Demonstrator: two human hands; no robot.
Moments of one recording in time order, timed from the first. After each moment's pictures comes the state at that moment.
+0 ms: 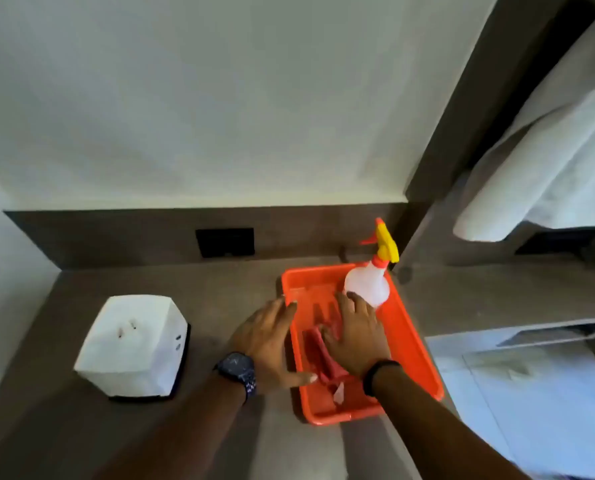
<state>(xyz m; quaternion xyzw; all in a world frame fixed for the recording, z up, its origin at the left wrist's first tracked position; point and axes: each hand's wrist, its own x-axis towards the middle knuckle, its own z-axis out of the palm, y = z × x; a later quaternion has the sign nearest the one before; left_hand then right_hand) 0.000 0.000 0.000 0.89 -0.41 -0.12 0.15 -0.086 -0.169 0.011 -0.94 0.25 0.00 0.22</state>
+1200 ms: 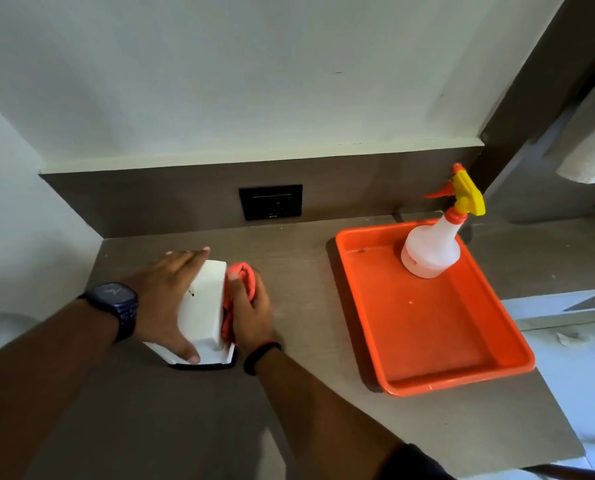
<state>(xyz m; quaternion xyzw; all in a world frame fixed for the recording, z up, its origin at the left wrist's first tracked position) 0.121 0.183 0.053 0.90 -0.37 -0.22 -0.08 0.031 0.060 -0.033 -0.60 0.29 -0.08 0.74</state>
